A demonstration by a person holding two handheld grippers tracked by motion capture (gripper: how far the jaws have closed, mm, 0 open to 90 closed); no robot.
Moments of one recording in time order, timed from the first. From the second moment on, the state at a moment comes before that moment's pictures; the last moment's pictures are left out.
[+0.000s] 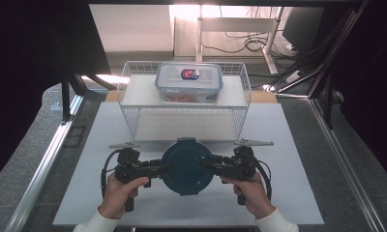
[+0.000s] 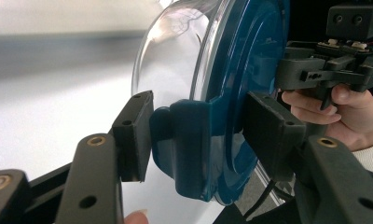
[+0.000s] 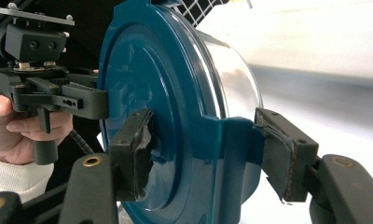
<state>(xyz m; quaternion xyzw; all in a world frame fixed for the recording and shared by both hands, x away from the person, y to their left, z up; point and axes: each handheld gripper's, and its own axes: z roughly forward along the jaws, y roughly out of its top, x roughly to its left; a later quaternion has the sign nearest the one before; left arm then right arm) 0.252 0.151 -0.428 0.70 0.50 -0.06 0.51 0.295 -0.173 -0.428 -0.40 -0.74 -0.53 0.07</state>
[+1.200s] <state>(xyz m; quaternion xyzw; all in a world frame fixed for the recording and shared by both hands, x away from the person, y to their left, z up) 0.295 0.165 -0.349 0.70 0.47 -0.04 0.54 0.331 -0.161 -0.347 -0.38 -0.74 -0.56 0.02</state>
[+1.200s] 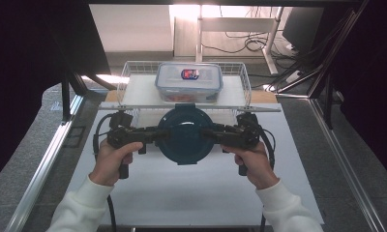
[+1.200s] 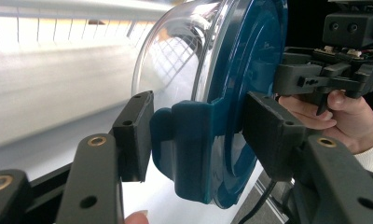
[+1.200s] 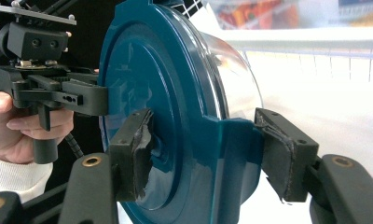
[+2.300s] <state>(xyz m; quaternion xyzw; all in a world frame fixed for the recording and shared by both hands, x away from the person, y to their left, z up) 0.345 0.162 -0.270 0.70 0.45 -0.01 0.55 0.376 -0.162 -0.276 -0.37 -0.73 -0.58 0.01</state>
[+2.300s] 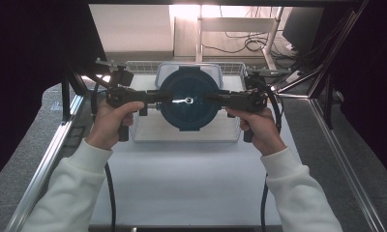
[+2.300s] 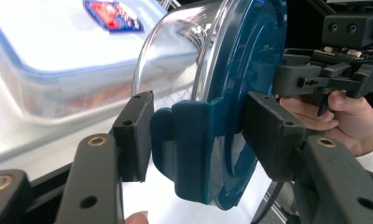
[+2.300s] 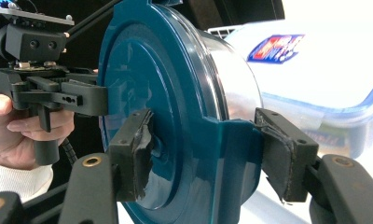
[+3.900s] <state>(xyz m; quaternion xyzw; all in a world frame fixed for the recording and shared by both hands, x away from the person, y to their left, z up) 0.486 0.177 -0.262 0.63 0.53 -0.10 0.56 0.508 -0.146 -0.254 -0.49 -0.66 -0.56 0.08</state>
